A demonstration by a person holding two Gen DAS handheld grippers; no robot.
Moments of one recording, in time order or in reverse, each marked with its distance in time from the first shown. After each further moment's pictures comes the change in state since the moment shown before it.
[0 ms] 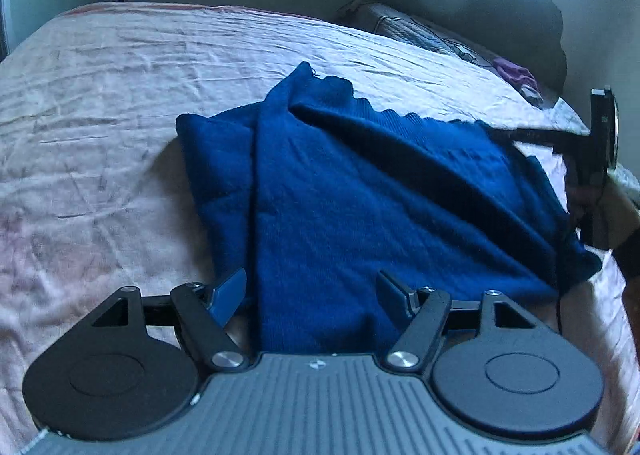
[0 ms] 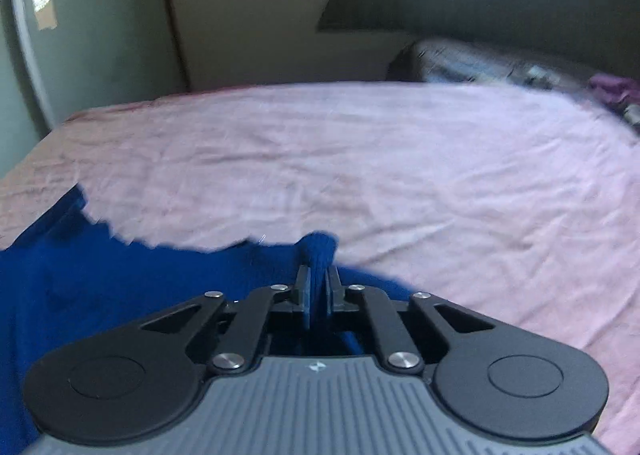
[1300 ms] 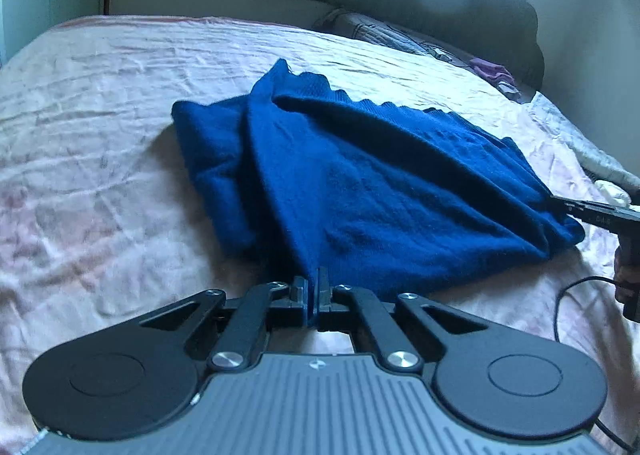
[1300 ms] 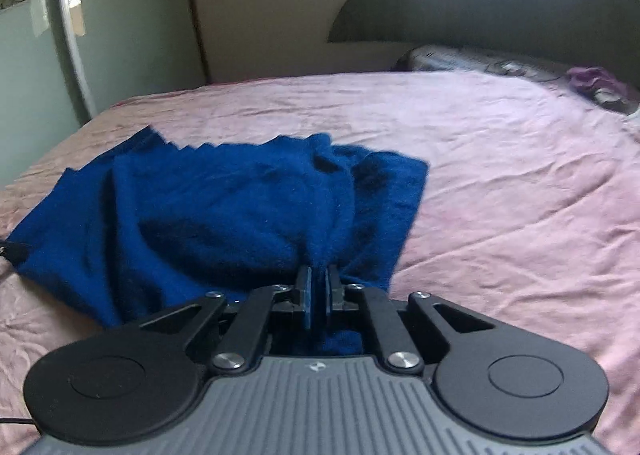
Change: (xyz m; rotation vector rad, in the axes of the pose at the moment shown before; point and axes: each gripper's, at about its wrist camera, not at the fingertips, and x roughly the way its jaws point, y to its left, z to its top) left arm -0.019 0.003 -0.036 0.049 -0.049 -0.042; right arm -0.138 -0.023 -0.117 0.005 -0.042 0.059
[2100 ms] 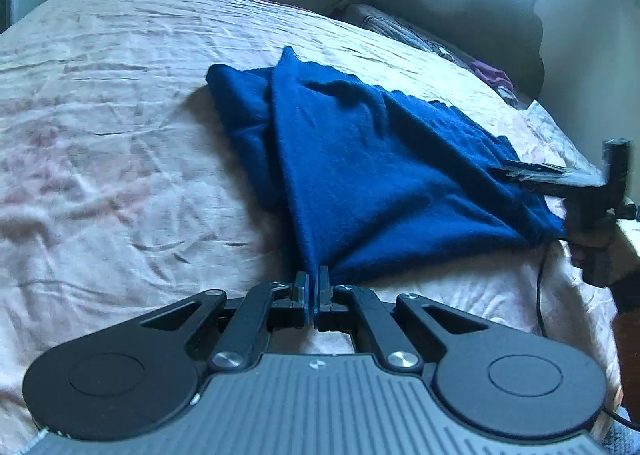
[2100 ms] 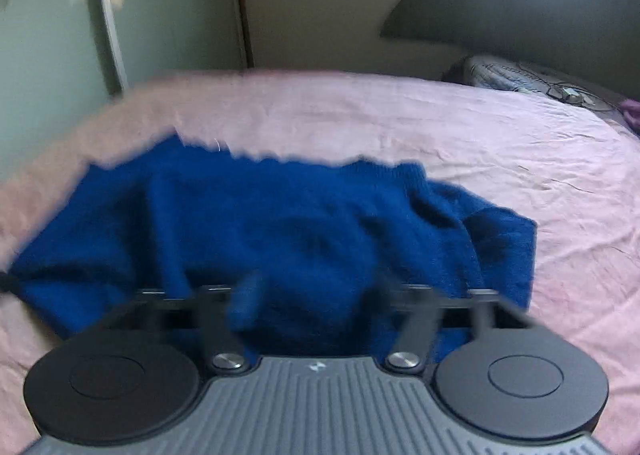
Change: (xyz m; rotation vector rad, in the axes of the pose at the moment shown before) left arm -0.021 0.028 -0.018 -0.084 0.041 -0.046; right arm 0.072 0.056 0.042 -0.173 0.071 0.040
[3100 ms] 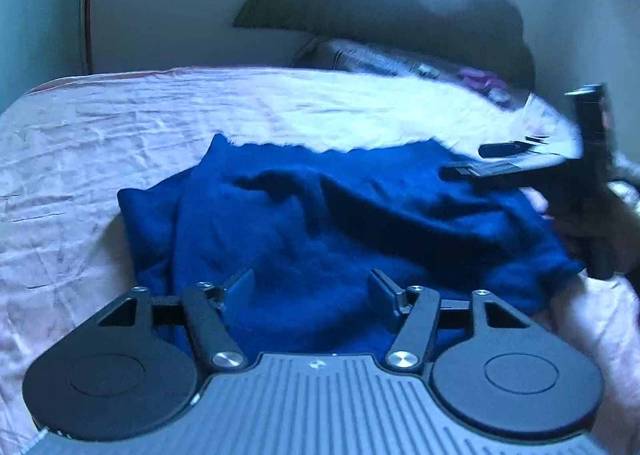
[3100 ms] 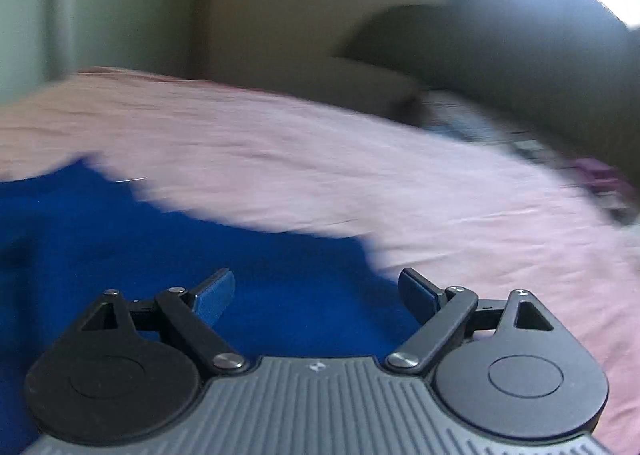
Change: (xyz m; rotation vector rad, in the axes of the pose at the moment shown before) left arm 0.047 -0.079 0.052 0.199 -0.113 0.090; right arm 0.036 0.021 0.050 -0.074 -0.032 -0.115
